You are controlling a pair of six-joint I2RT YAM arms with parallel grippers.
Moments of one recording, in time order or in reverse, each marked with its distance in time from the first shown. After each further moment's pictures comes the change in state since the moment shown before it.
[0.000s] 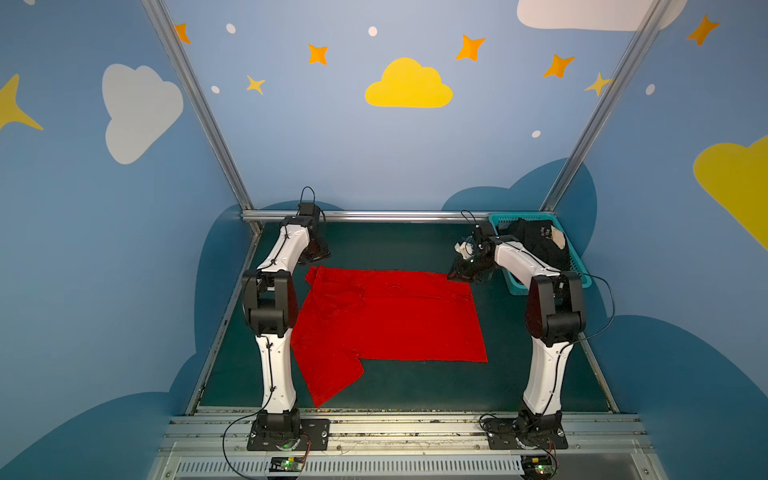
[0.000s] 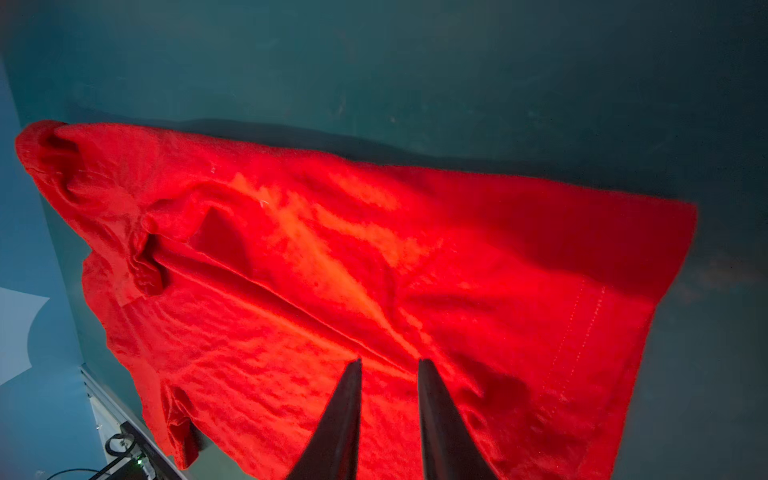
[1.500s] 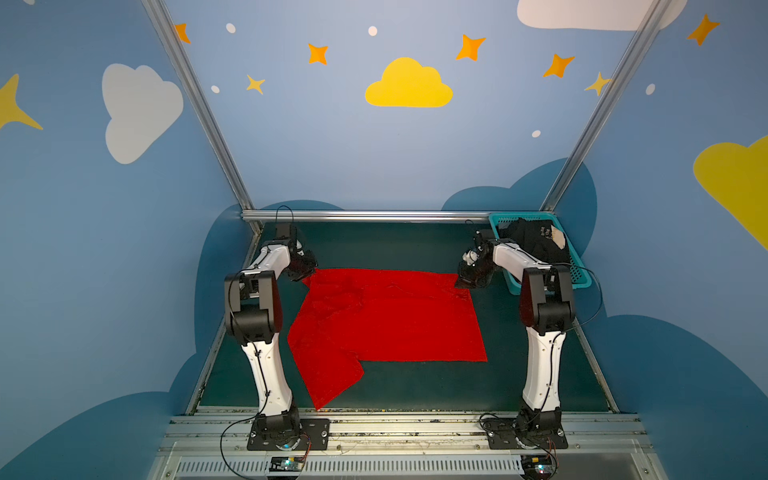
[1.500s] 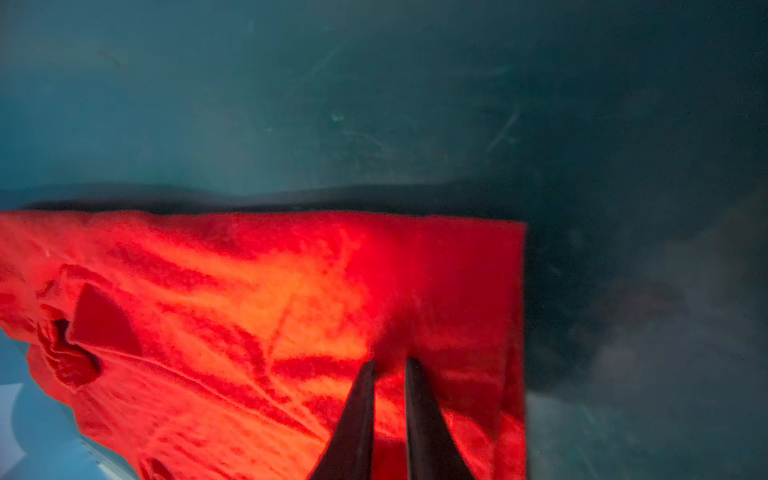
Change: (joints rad) left arm 0.165 -0.132 -0.447 0.418 0.386 -0.017; right arm -0.036 0.148 0.044 -0.032 0.073 0.115
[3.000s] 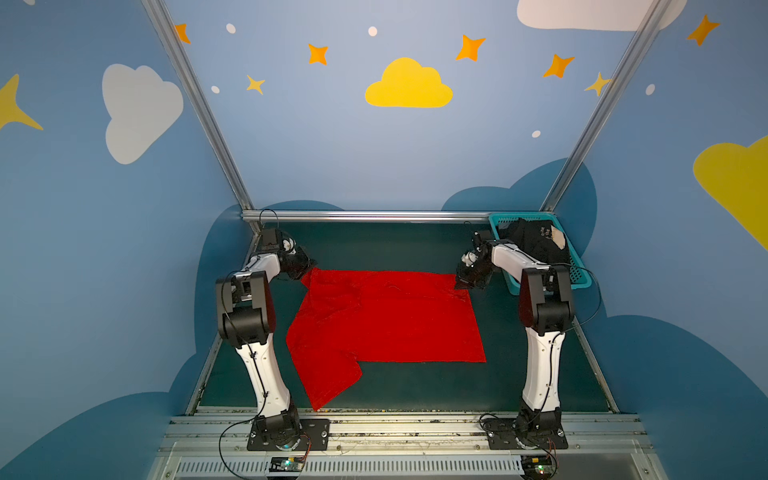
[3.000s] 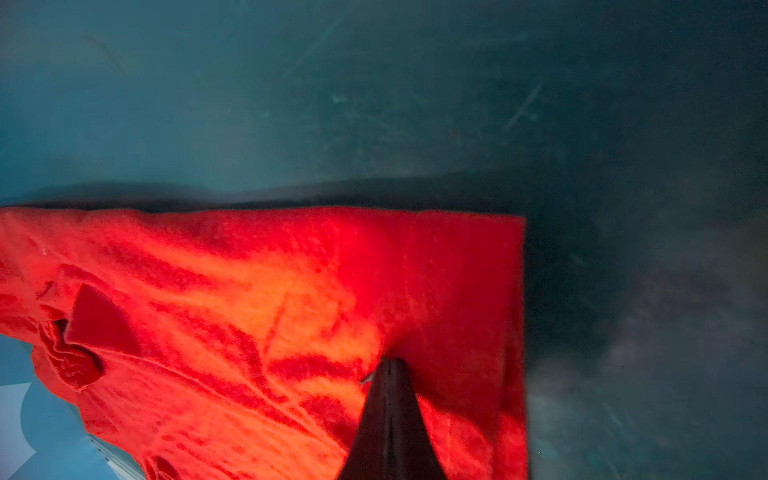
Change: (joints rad) left arm 0.075 -0.011 -0.089 0.238 0.279 -0.145; right arm 0.006 0.003 -0.002 -0.005 -0.002 0.014
